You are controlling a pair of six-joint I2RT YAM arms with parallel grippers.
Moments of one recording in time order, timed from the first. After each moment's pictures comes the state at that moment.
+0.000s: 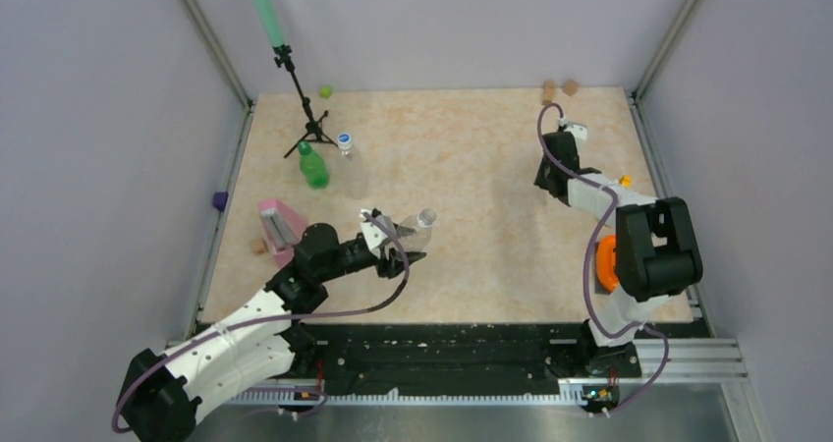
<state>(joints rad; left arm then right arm) -0.70 0.78 0.40 0.31 0.49 0.10 0.20 1.65 0.97 -0.07 0.34 0.38</state>
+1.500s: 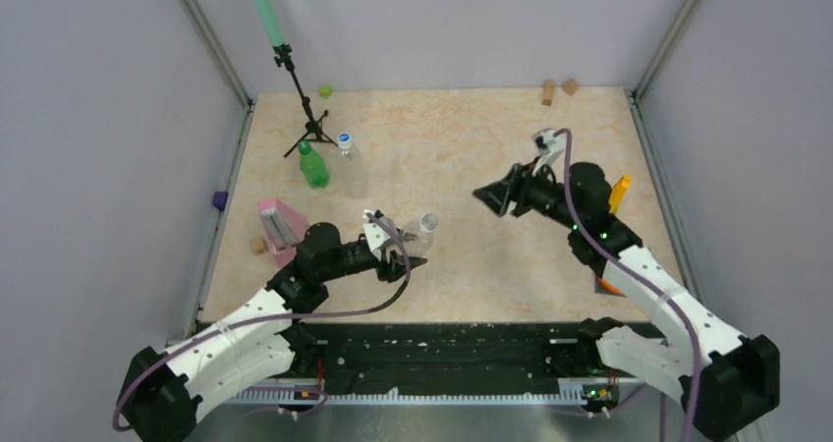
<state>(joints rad) -0.70 0.79 0.40 0.27 0.52 0.10 0.35 1.01 0.76 0.05 -0.36 0.44</state>
